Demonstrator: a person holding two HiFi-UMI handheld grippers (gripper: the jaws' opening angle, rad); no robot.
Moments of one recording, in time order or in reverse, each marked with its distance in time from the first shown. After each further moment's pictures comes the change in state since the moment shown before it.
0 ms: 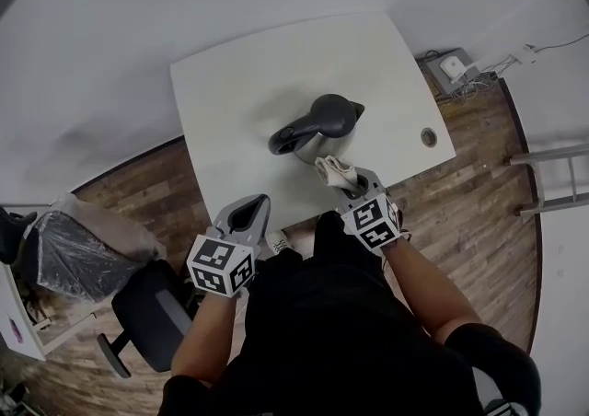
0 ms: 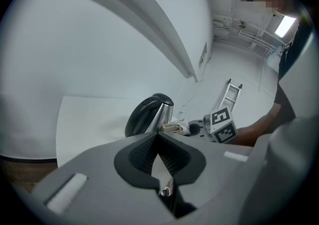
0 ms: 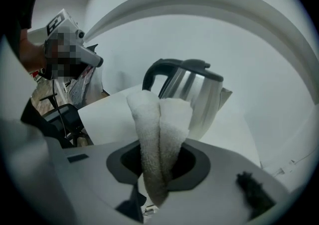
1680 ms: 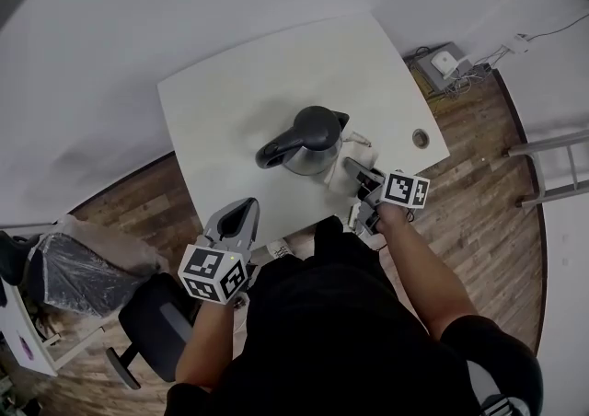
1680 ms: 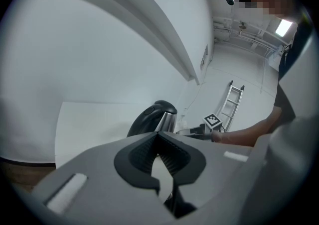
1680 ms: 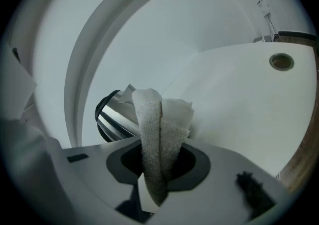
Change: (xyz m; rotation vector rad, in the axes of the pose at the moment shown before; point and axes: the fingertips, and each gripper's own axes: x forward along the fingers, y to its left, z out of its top) left arm 0.011 0.005 0.026 0.012 -0.034 0.025; right arm 0.012 -0.092 -0.046 1.212 -0.313 0.227
